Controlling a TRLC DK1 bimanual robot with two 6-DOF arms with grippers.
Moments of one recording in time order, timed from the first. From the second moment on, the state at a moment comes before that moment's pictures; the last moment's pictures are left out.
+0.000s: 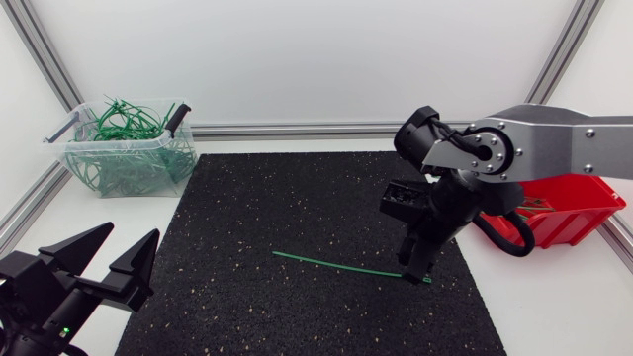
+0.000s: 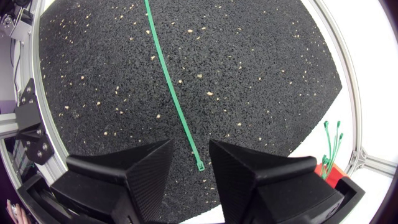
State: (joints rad) left arm -0.16 0.11 0.02 0.00 0.08 -0.08; right arm 0.48 1.55 1.01 -0.87 -0.01 -0.53
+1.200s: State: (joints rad) left arm -0.18 0.11 0.02 0.00 0.07 -0.09; right arm 0.41 1.69 0.90 -0.75 -0.01 -0.89
